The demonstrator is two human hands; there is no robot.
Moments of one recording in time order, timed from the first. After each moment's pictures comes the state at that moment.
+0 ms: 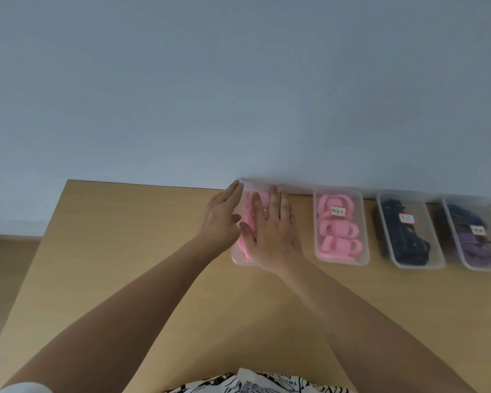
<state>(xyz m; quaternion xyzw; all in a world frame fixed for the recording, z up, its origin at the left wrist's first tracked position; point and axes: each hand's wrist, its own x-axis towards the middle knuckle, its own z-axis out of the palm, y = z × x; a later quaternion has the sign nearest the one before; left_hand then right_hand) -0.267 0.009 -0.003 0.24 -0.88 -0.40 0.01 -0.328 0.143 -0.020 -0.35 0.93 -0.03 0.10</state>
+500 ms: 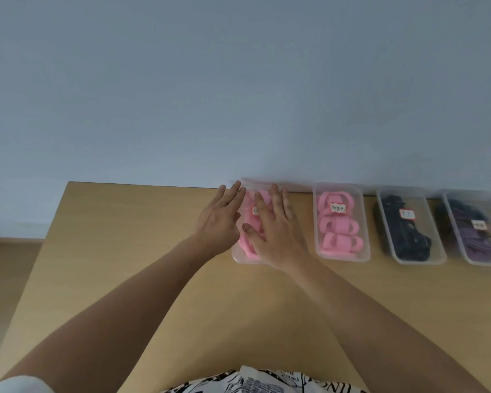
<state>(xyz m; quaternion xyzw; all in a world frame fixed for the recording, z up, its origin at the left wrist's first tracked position) -0.260 0.004 -0.012 0.16 -0.94 -0.30 -0.01 -0.338 0.155 -0.020 -0.37 0.92 -0.07 0.13</state>
